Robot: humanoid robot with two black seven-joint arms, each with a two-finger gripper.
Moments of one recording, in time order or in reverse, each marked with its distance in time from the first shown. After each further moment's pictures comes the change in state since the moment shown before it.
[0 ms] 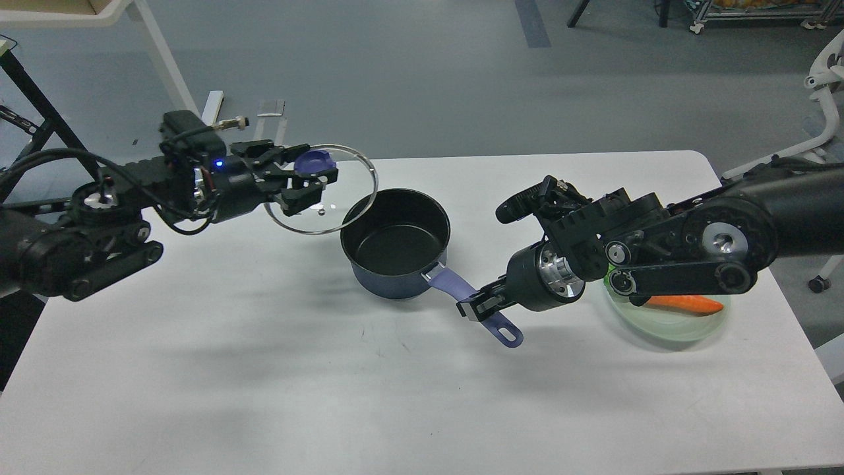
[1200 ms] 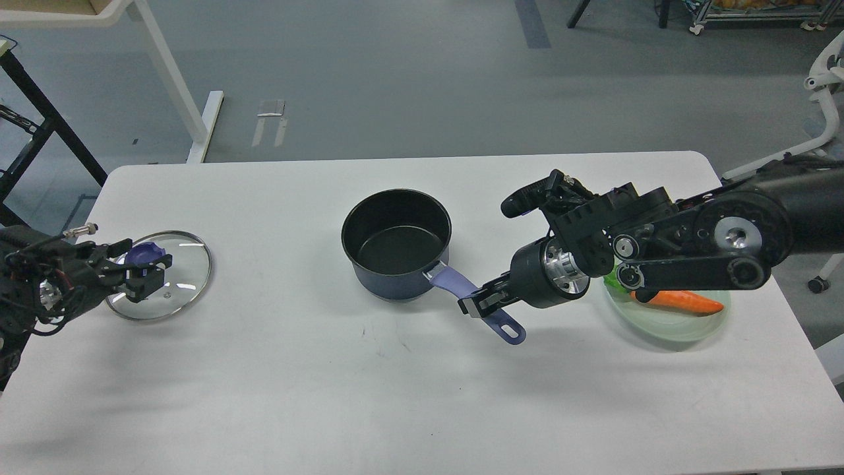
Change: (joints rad) left arm 0.330 0.047 0.044 0.321 -0.104 0.121 -0.029; right arm 0.005 -0.034 0.019 0.019 0.000 0.023 -0.001
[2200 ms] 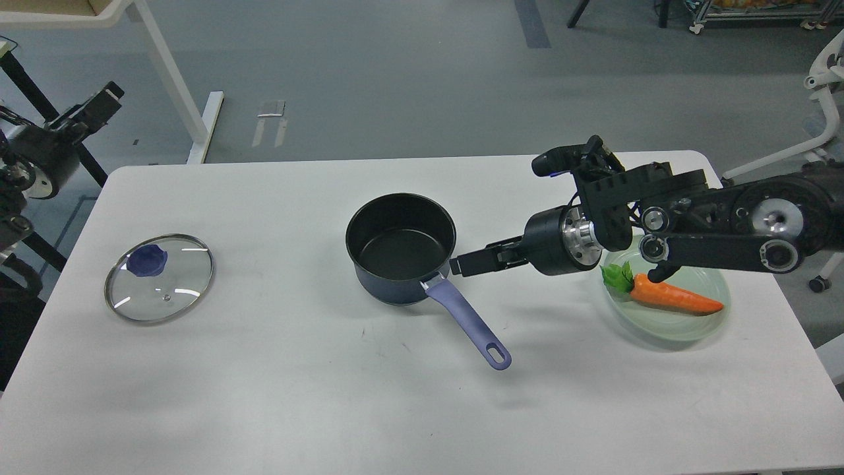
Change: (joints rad) left arm -0.264 -0.038 -0.035 -0.003 -0.940 -0.139 0.000; right arm -0.110 -0.159 0.218 -0.049 0.057 -0.013 0.004
